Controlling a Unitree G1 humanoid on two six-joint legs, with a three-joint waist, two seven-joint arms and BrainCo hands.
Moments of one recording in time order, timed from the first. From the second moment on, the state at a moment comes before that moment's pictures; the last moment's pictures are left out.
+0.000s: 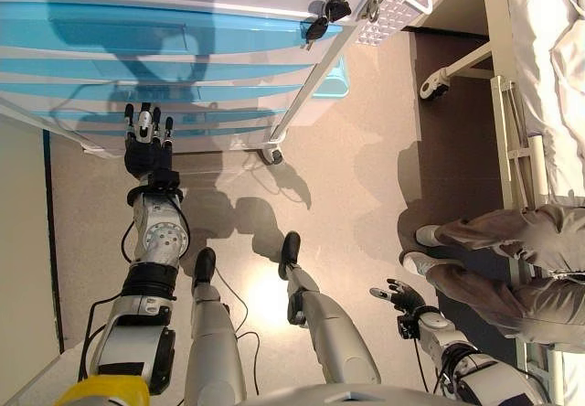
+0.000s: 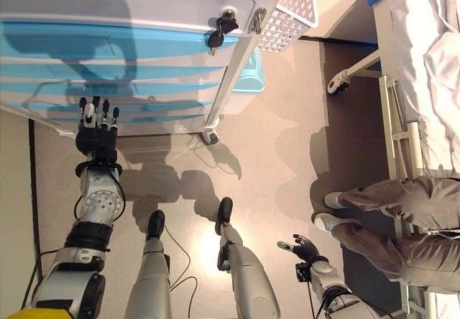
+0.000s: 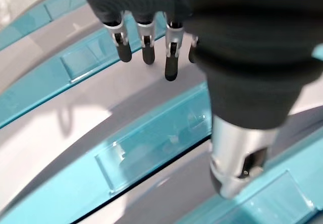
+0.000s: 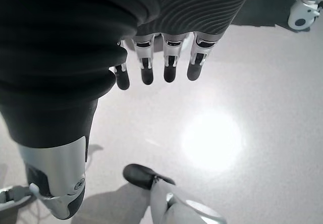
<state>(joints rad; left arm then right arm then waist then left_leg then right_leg) -0.49 0.38 0.05 0.45 -1.23 -0.34 0.02 -0.25 -0.26 0.24 1.22 0.31 -0.10 0.01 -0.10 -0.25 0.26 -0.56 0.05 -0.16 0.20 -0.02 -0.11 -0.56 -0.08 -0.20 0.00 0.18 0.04</state>
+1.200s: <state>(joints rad) -0.50 0.45 0.00 0.46 -1.23 -0.33 0.05 -0.25 -0.28 0.24 1.22 0.30 -0.10 0.02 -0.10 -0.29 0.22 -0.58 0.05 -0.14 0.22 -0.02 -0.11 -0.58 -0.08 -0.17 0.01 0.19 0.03</state>
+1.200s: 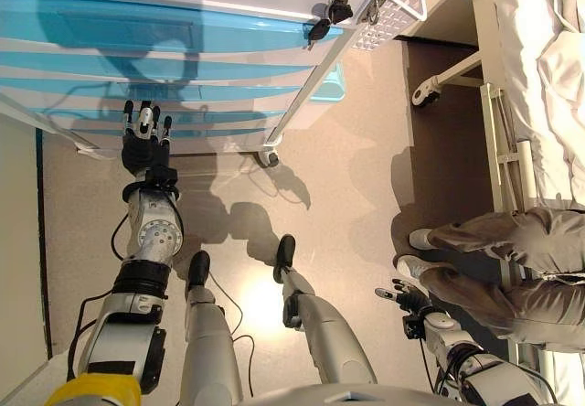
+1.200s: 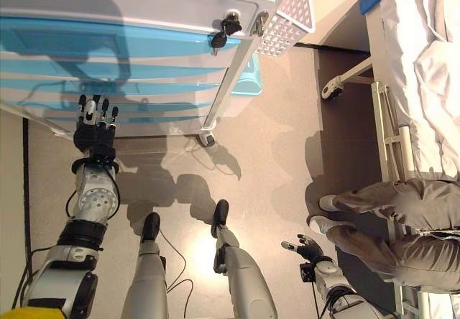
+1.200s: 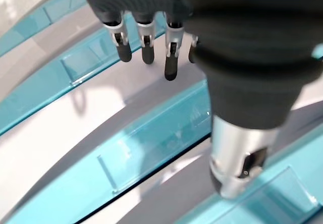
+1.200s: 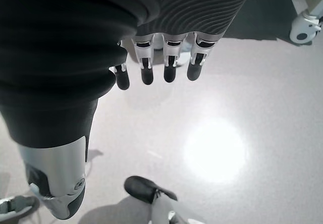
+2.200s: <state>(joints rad) -0.53 0.48 0.02 0.51 -1.19 -0.32 0.11 -0.24 -0.28 0.24 1.22 0.30 -0.10 0.02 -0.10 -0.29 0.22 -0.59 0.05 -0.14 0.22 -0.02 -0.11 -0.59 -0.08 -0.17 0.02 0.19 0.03</state>
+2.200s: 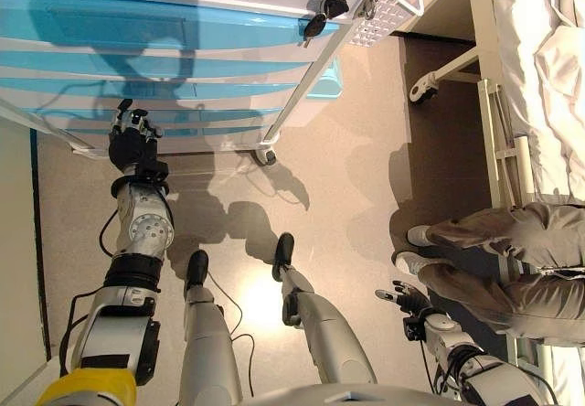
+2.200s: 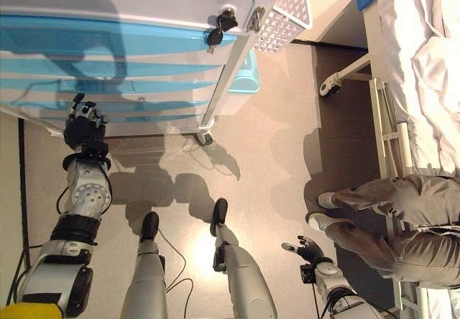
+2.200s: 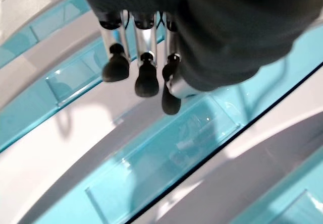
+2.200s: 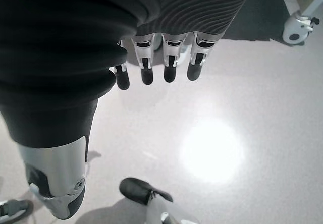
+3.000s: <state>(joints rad) -0.56 0.52 0.02 0.50 -1.11 -0.34 0.14 -0.24 -0.28 0.24 1.22 0.30 -0.10 0.02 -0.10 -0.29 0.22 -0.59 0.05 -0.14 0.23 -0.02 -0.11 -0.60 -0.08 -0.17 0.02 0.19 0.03</state>
